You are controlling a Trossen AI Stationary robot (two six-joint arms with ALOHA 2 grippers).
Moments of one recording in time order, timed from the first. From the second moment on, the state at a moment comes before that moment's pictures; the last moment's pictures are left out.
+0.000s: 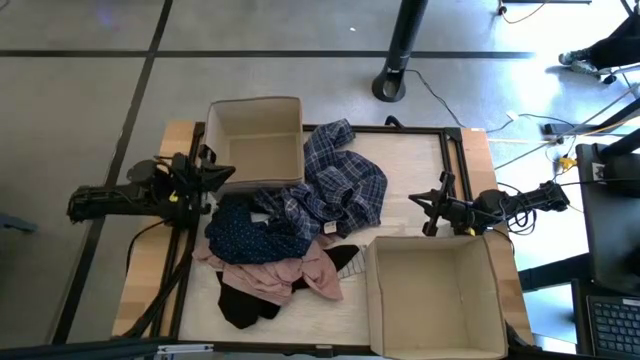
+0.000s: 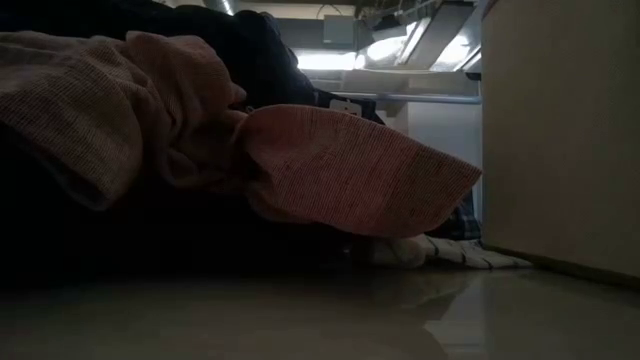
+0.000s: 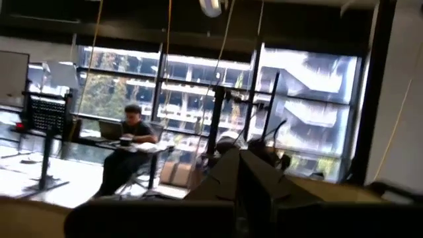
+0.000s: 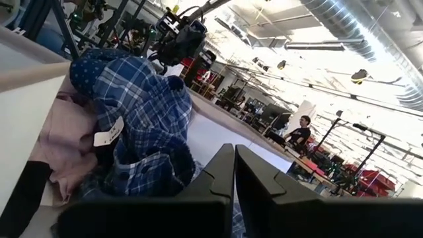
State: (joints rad) left arm 0.05 0.24 0.34 0.24 -0.15 -0.07; right arm 0.29 0.01 0.03 0.22 0.42 -0.67
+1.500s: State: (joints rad) left arm -0.08 1.11 1.12 -0.46 -0.12 0.04; right arm 0.29 0.01 0.03 0.21 0.42 -0.73
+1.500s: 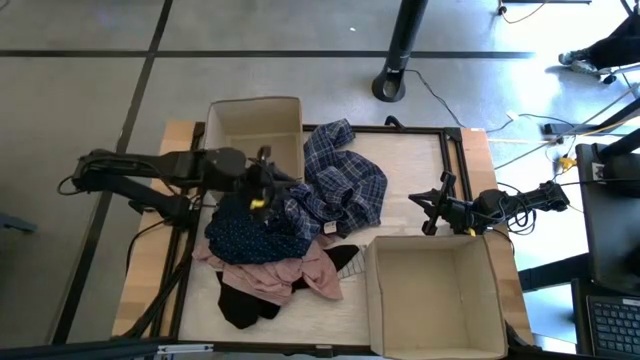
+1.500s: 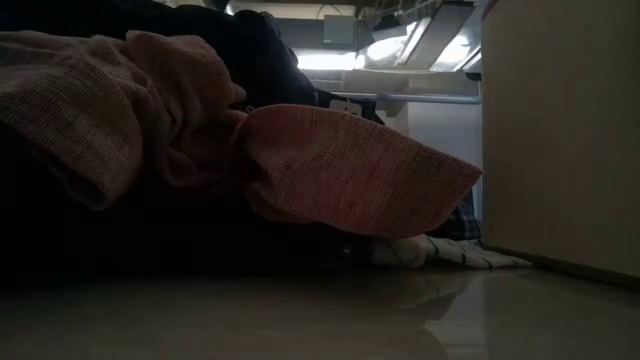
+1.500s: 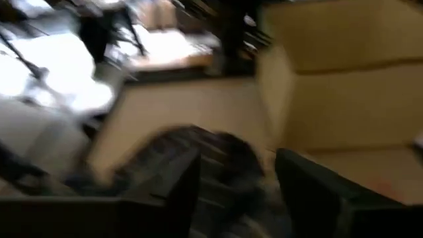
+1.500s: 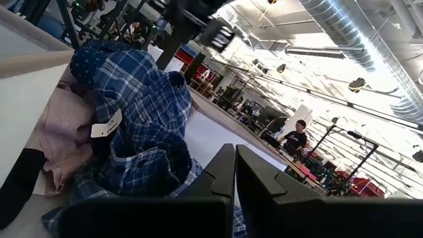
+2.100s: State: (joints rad) left arm -0.32 1.17 1.02 -0.65 -0.11 -0.38; right arm 0.29 0.01 0.03 0.19 0.42 -0.71
